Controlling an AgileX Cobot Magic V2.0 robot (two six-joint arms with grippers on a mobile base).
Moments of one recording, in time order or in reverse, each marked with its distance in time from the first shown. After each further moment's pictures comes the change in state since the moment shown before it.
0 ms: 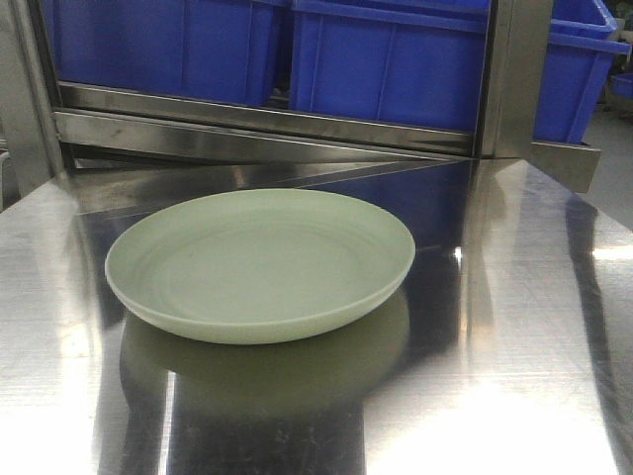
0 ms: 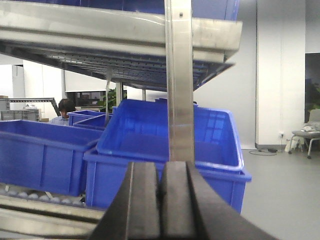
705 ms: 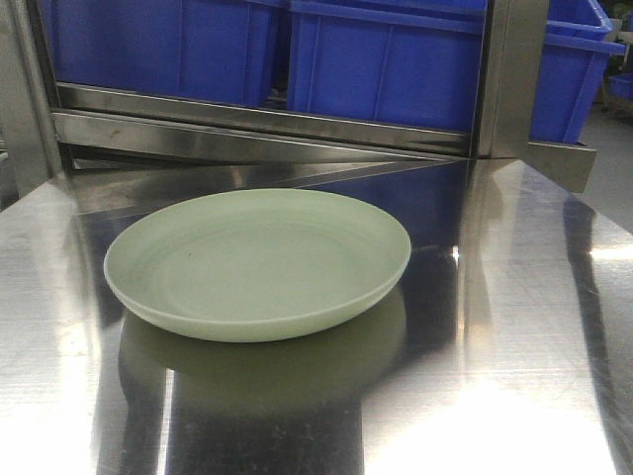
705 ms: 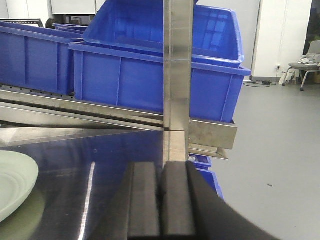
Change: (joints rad) left arm 0.000 0.000 0.000 0.000 0.000 0.000; right arm 0.000 -0.157 0.456 0.024 -0.048 -0.056
